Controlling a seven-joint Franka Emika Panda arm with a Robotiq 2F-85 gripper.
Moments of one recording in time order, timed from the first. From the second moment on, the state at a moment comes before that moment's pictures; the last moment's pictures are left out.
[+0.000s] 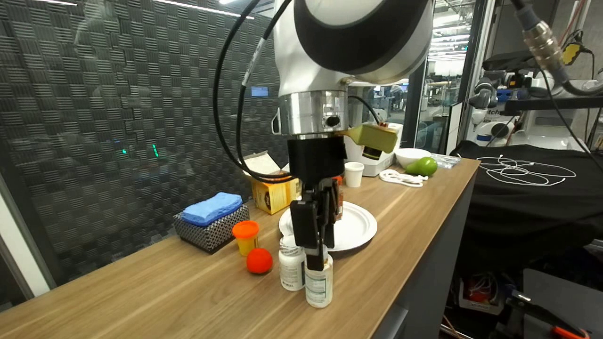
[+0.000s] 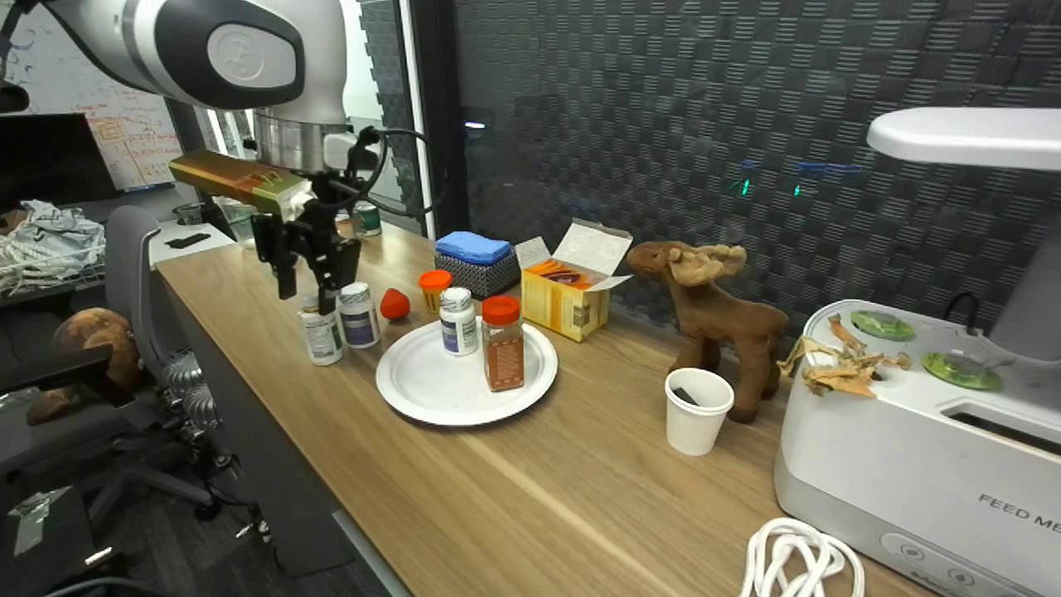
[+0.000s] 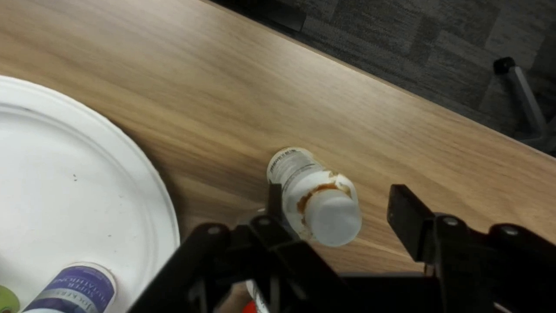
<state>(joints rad) 0.17 0.08 0.17 -2.25 0.15 2.22 -0.16</state>
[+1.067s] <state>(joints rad) 0.13 -0.04 0.13 -2.25 0.11 2.18 -0.09</state>
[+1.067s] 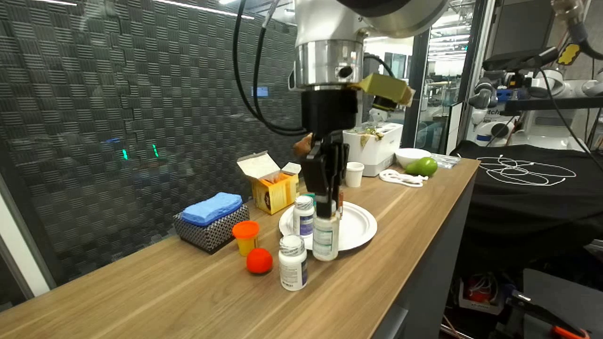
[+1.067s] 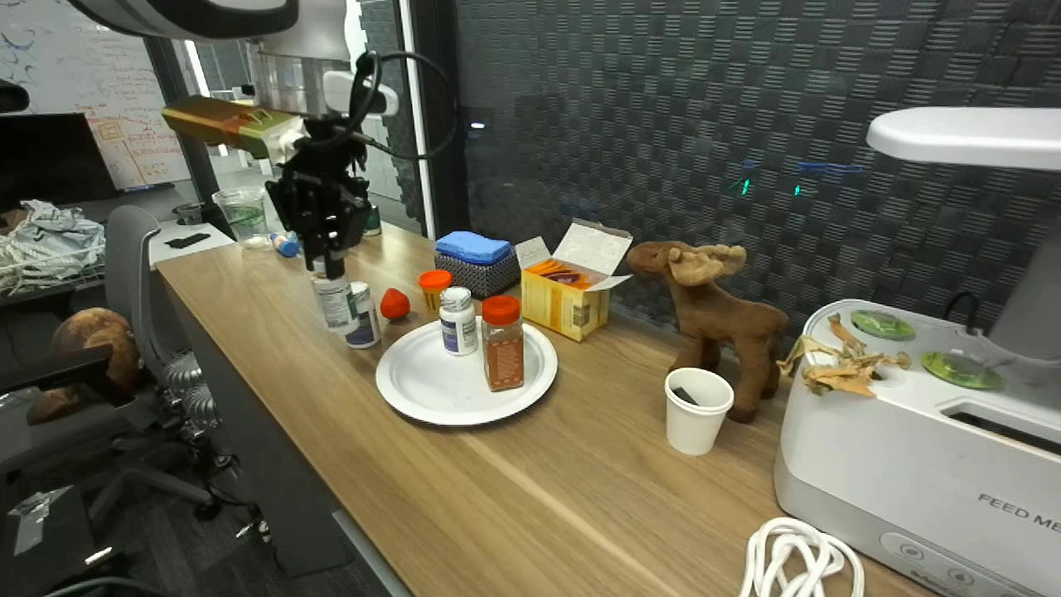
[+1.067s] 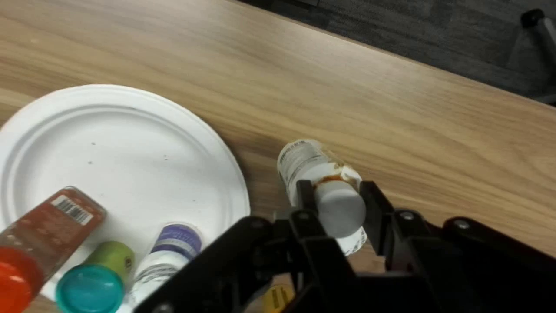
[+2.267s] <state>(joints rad) 0.04 0.06 0.04 -2.25 0.02 2.31 0.06</state>
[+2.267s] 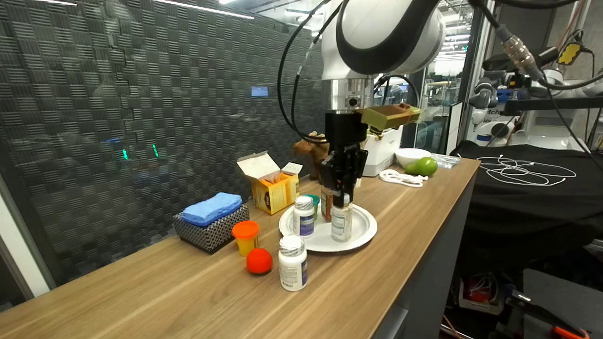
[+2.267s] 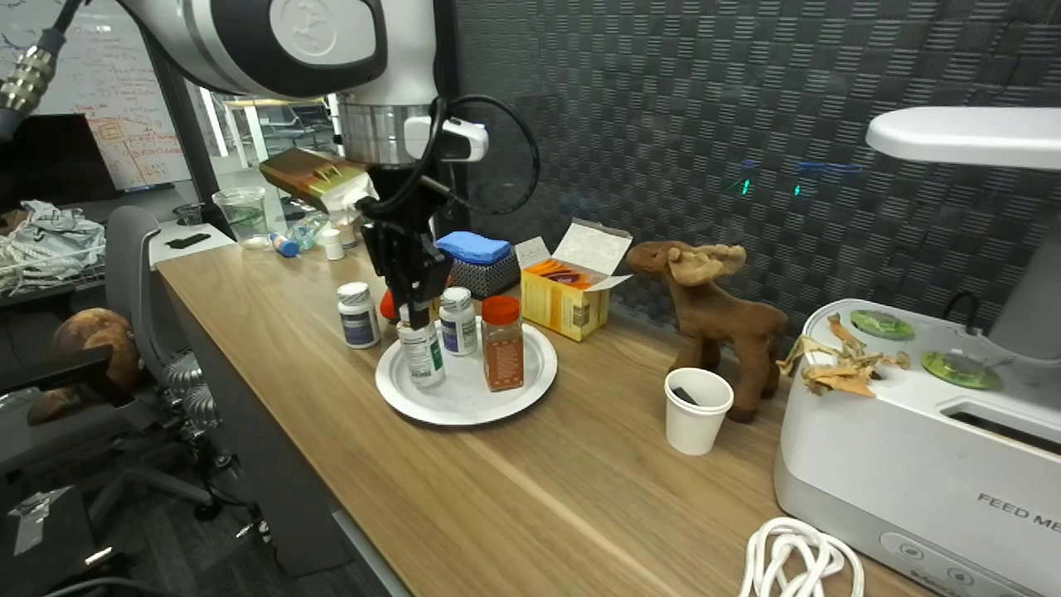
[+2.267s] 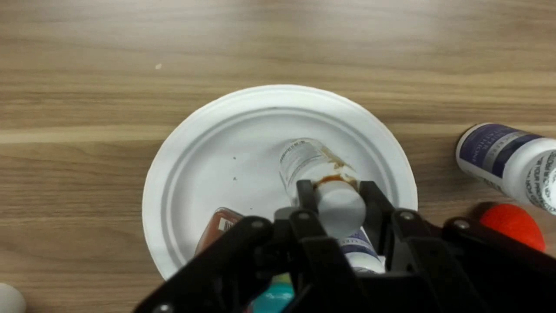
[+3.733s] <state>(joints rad) 0.02 0.14 0.02 -2.18 0.06 2.42 0.10</state>
